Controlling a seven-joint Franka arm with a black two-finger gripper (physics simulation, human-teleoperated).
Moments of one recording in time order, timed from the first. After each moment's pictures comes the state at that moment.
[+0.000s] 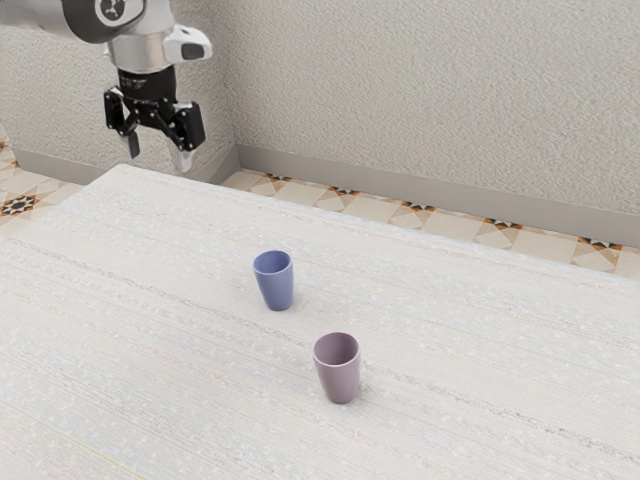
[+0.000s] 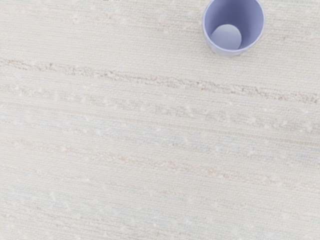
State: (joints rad) arm 0.08 0.02 -0.08 -1.53 0.12 1.50 -0.11
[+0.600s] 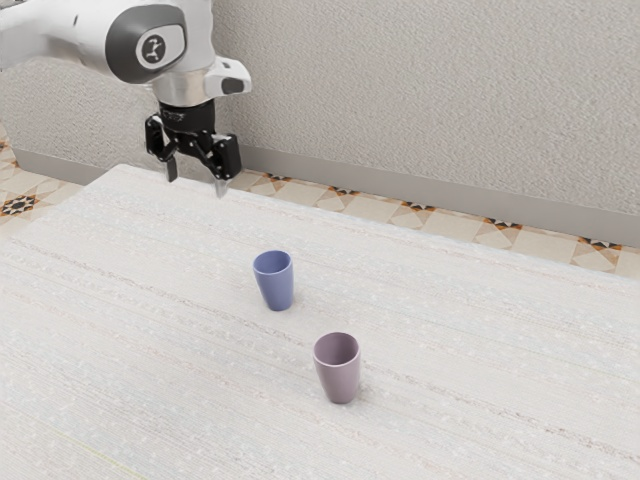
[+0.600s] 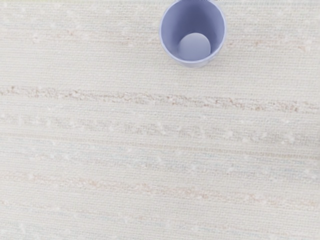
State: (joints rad) arm 0.17 0.04 -0.28 -1.63 0.15 1.63 -0.17
